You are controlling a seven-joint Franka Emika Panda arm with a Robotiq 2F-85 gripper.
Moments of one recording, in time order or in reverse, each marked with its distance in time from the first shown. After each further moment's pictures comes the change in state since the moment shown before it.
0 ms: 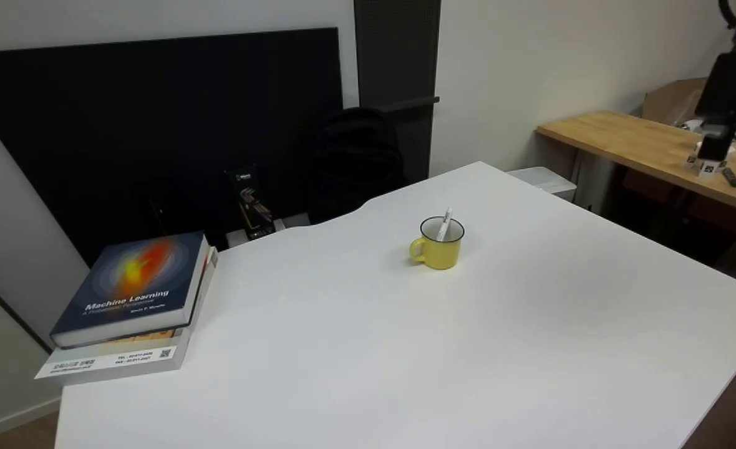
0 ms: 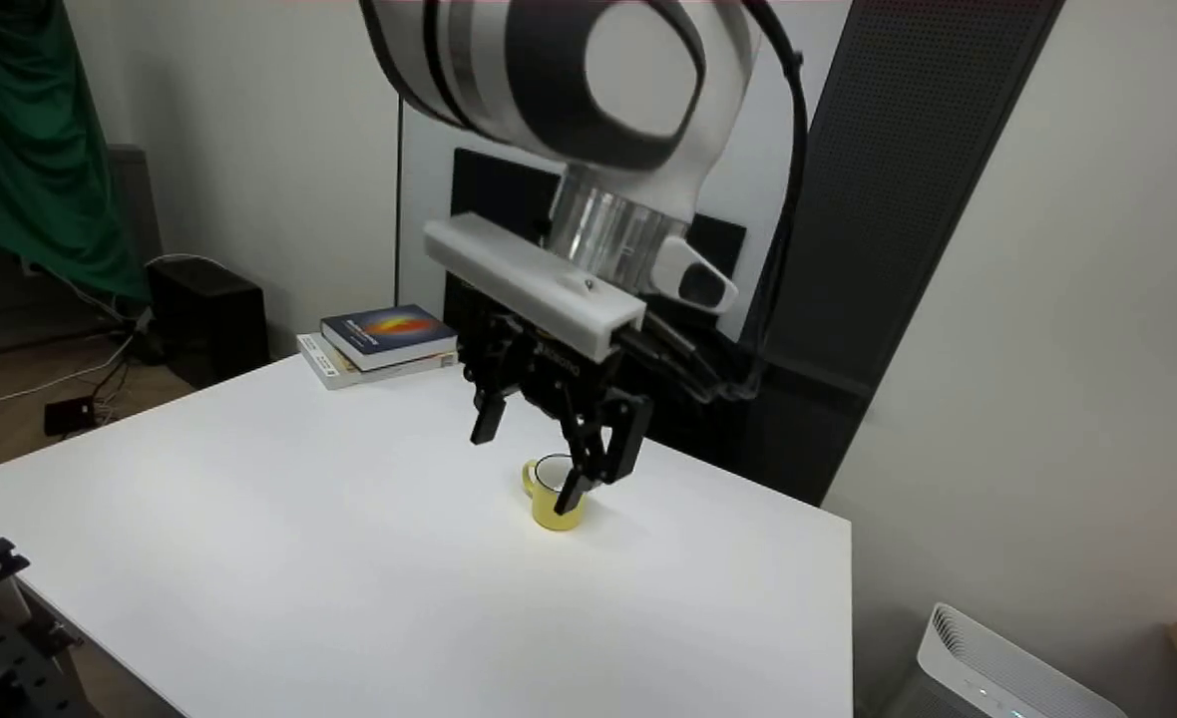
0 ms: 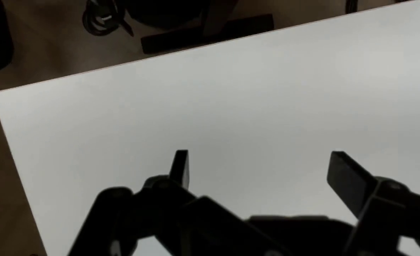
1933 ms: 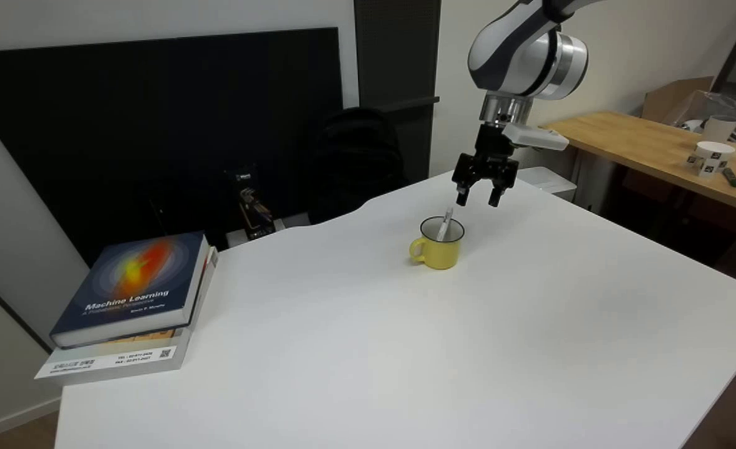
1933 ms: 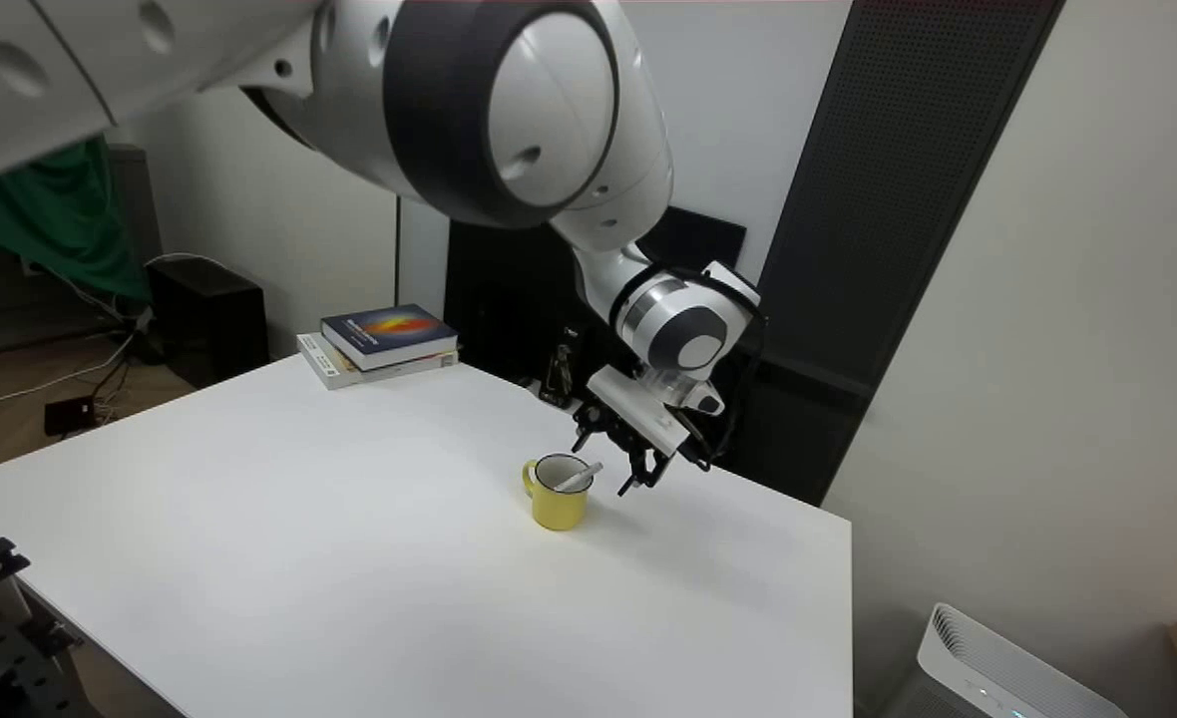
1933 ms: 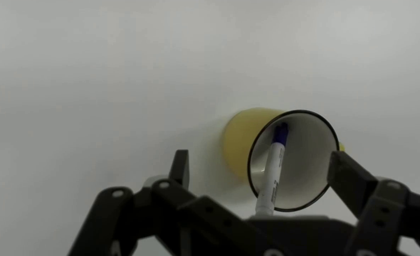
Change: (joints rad) arm -0.094 1.198 0.257 1.274 0.245 -0.065 -0.101
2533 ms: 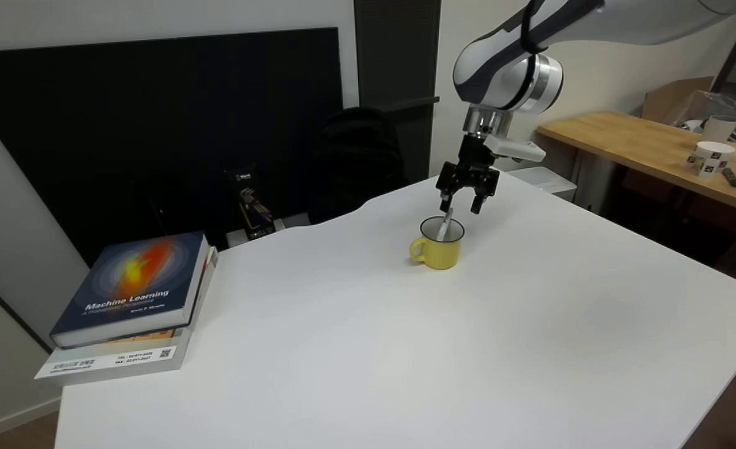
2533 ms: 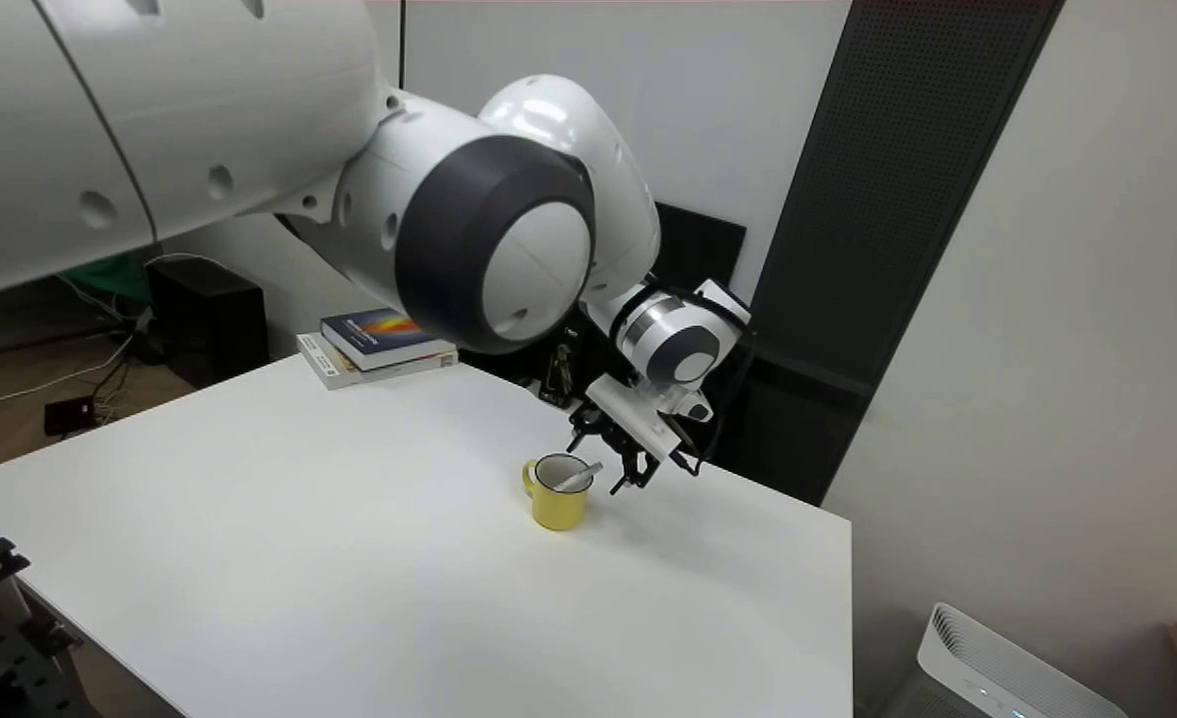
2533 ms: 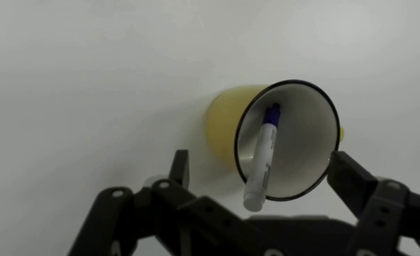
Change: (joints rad) arm 0.008 0.200 0.027 0.300 0.000 -0.108 0.010
